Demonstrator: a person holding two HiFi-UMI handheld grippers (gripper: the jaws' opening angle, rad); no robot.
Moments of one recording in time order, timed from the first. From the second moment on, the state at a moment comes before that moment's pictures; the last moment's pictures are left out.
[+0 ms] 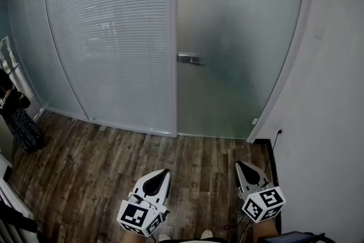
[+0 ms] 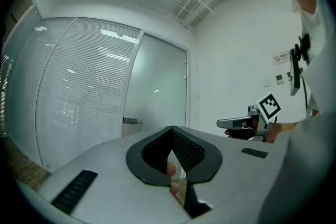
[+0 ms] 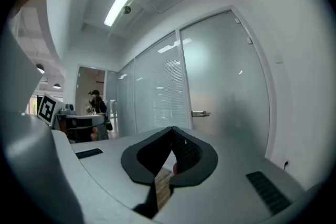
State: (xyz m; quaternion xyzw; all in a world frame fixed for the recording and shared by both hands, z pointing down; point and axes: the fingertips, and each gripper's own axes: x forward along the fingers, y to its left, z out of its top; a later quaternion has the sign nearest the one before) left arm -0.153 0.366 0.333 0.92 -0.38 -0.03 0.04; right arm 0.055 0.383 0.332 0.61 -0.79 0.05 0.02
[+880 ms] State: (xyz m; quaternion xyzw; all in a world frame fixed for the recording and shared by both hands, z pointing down) left arm -0.085 0.367 0.336 0.90 -0.44 0.01 0.03; right arm 0.137 0.379 0.367 0.58 -0.81 0.09 0.00
